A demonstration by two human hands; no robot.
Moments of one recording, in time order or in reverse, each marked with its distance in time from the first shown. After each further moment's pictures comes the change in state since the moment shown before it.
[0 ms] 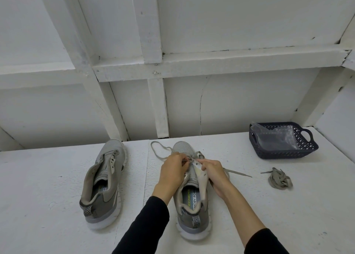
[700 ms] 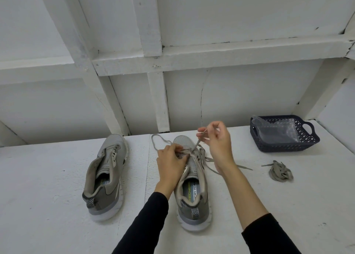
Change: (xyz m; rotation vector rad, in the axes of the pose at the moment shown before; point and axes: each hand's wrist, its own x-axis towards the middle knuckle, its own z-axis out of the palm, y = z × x) left_hand -0.007 -0.007 0.006 -0.155 0.225 -0.184; right_hand -0.019 -0.062 0.008 0.182 0.150 -0.519
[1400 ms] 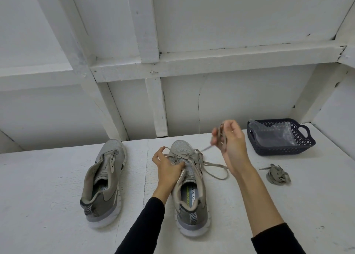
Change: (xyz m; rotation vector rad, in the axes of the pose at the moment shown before) left_hand -0.007 0.004 -0.004 -0.381 -0.089 -0.235; right_hand -0.003 -0.036 -0.033 0.355 -0.091 0.097
